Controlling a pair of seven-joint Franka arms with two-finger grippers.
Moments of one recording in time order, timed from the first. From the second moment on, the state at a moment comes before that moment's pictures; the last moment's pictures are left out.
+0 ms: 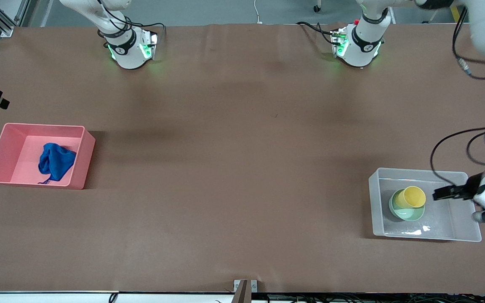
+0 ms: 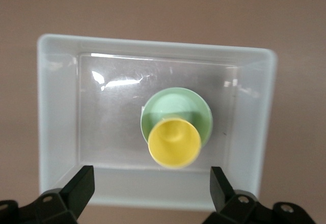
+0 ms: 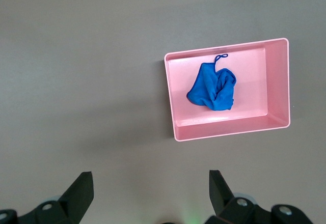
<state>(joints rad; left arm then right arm) -0.01 0.46 0.17 -1.42 -0.10 1.92 0.21 -0.05 0.00 -0.09 -1.49 0.00 1.44 0.04</state>
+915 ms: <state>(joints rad) -0.02 -0.16 0.01 -1.57 -0.02 1.49 0.11 -0.05 0.00 -0.09 -1.49 0.00 1.44 0.04</state>
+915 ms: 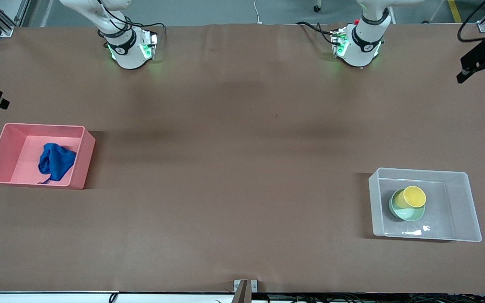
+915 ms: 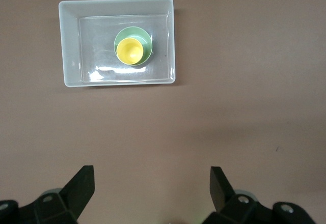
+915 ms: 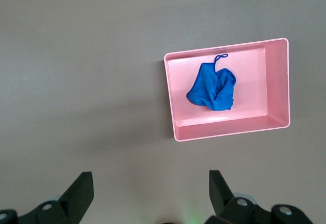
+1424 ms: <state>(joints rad) -0.03 -0.03 0.00 -1.42 -0.02 1.43 0.02 -0.05 0.00 -0.09 -1.49 0.00 1.44 0.04</state>
